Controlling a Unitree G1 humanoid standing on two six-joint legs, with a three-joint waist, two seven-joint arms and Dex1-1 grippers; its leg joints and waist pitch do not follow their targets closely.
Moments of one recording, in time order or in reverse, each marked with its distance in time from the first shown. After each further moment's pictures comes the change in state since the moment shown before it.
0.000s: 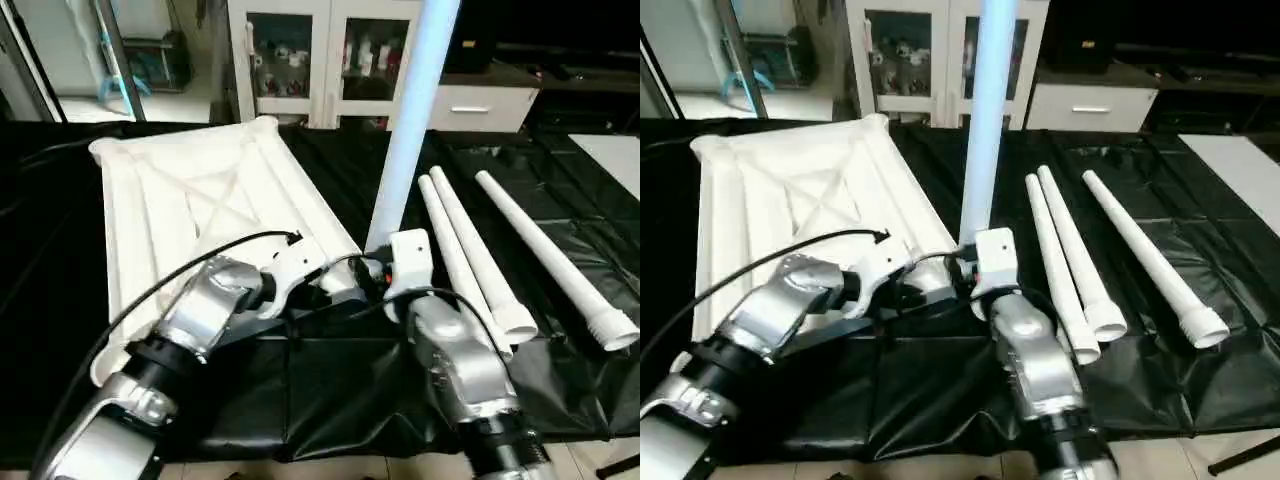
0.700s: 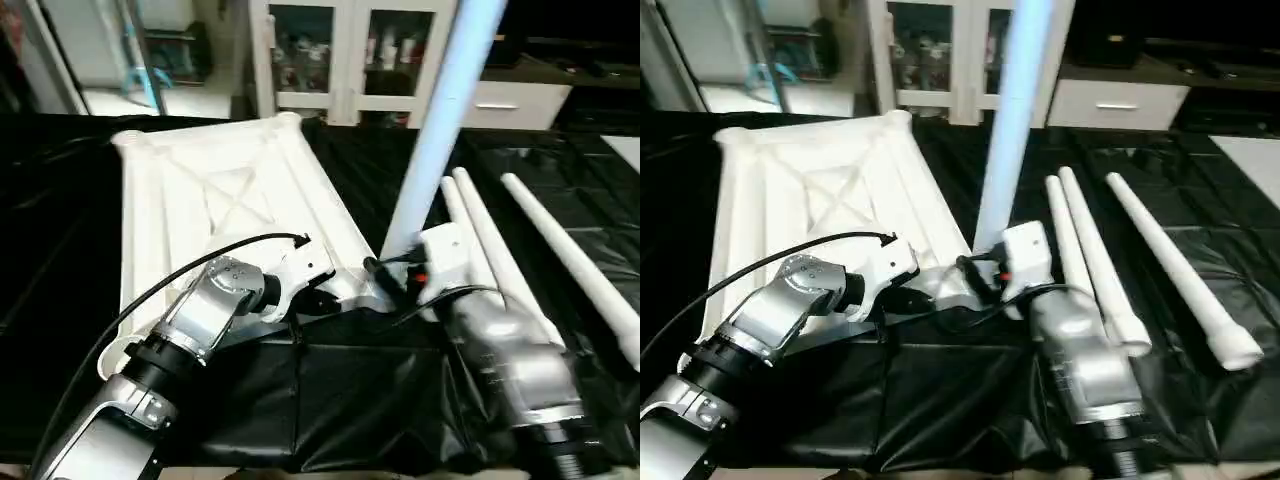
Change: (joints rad) left arm 0.014 0.024 -0.021 -0.045 -0.024 -0.039 -0.108; right arm 0.065 -0.291 -0.018 -0.194 0.150 0.056 0.422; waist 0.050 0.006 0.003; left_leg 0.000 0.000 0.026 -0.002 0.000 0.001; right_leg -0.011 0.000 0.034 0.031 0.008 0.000
